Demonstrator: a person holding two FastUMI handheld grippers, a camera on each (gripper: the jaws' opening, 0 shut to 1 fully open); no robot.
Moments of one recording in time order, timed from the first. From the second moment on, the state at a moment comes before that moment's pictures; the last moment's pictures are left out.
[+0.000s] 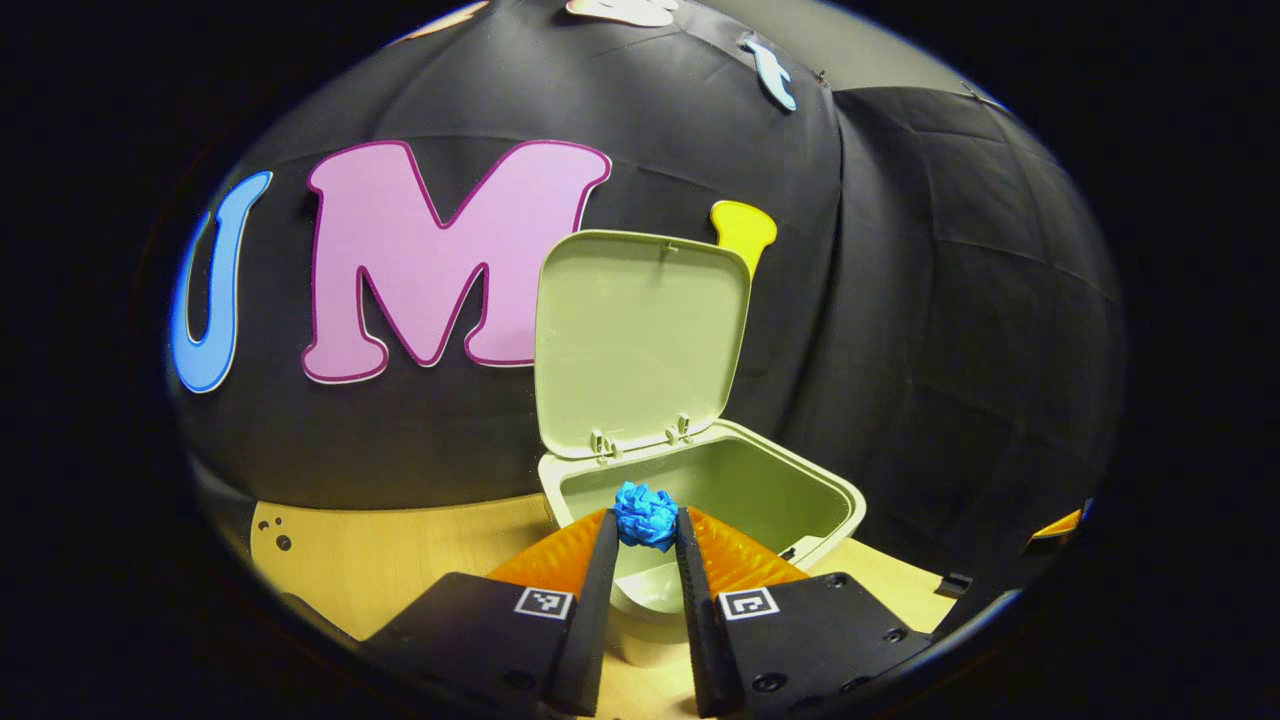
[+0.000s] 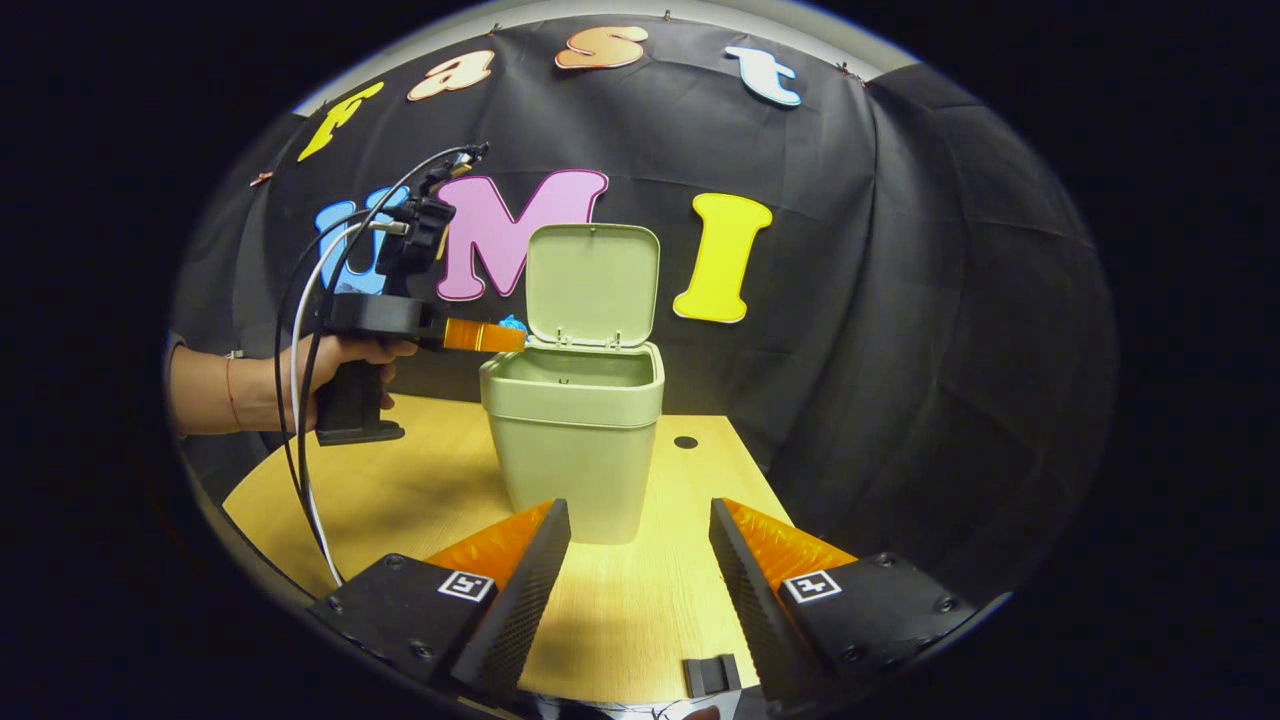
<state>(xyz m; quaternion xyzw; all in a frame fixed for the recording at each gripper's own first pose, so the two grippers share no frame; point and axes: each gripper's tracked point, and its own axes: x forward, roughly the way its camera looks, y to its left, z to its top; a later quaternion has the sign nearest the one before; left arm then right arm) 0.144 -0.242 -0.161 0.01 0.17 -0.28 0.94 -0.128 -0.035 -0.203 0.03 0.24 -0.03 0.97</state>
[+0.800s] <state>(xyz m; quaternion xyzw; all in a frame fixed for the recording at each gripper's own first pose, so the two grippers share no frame) 0.114 -0.219 -0.145 -0.01 0.16 -0.27 0.95 -0.127 -0.011 -0.209 0.04 0.25 0.00 0.97</state>
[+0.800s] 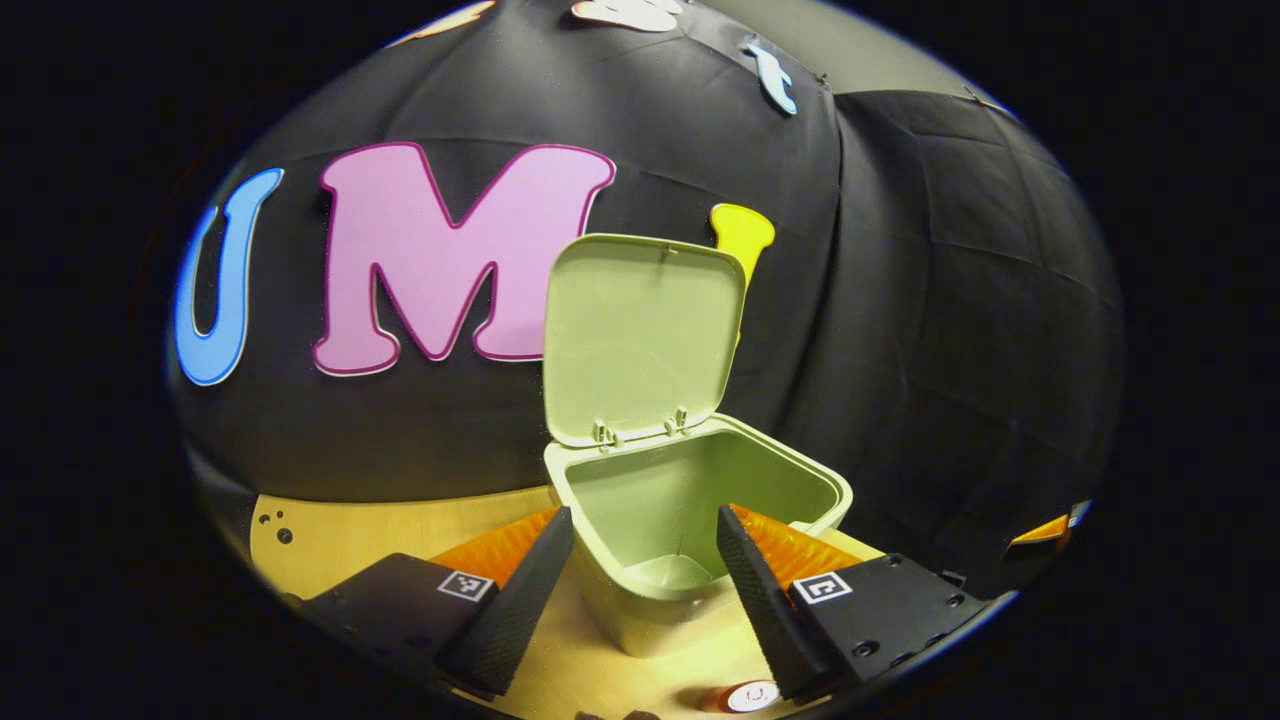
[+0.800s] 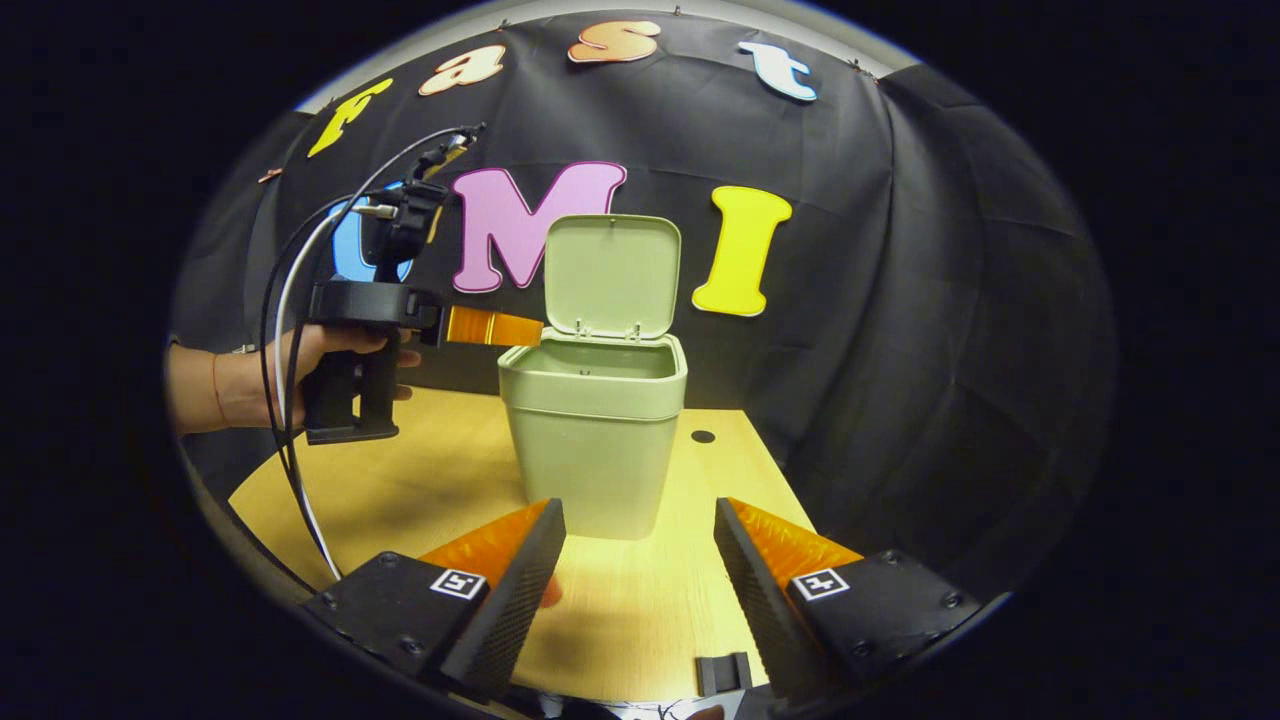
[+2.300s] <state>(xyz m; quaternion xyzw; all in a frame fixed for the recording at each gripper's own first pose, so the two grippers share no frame) -0.043 0.008 -0.177 -0.02 0.19 -0.03 0.98 -0.099 0.080 -0.259 0.03 0.29 0.15 0.94</state>
